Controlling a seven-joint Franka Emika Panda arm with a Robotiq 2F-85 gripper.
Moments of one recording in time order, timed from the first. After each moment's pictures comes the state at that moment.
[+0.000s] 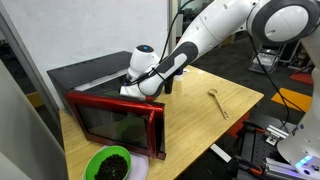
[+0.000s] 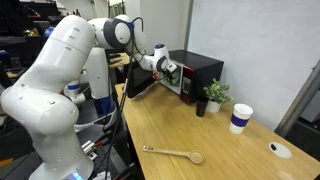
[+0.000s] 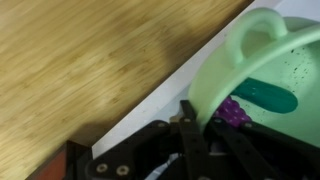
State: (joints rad) arm 0.36 0.76 -0.10 -1.59 -0.01 2.81 1.10
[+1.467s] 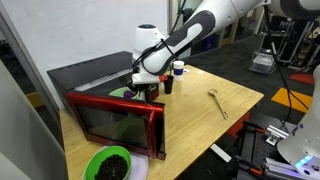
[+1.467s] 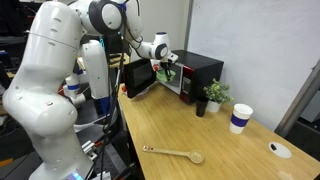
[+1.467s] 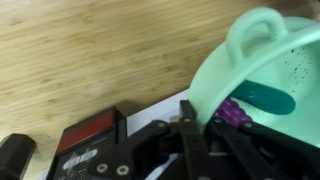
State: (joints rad) arm 0.31 0.54 -0.06 -1.71 -0.01 2.54 0.79
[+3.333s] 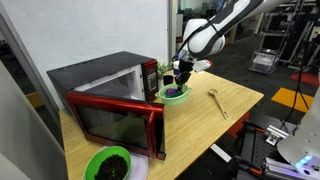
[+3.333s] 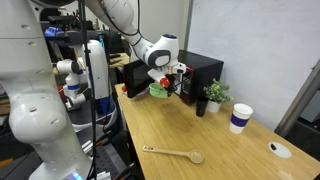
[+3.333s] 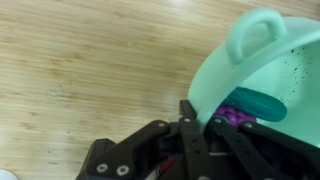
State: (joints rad) arm 0.00 0.10 0.00 -2.32 0.18 2.56 -0.07
